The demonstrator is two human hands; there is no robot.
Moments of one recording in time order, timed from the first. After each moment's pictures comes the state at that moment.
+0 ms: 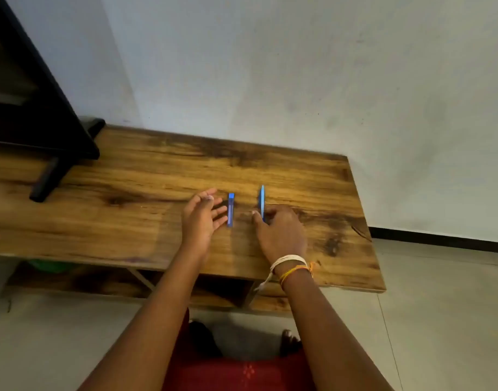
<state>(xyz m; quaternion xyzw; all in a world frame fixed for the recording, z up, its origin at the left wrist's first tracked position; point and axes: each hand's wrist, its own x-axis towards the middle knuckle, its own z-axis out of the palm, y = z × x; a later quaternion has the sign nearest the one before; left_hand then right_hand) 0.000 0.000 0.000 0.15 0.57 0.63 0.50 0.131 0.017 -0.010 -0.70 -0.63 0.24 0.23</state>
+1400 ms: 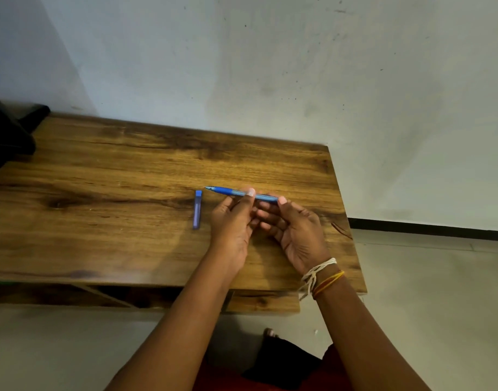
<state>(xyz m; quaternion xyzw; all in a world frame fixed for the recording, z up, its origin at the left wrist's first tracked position) 0.098 0.027 -0.003 0.10 0.47 0.64 0.60 0.208 0.038 -0.001 -0.41 -0.28 0.72 0.48</state>
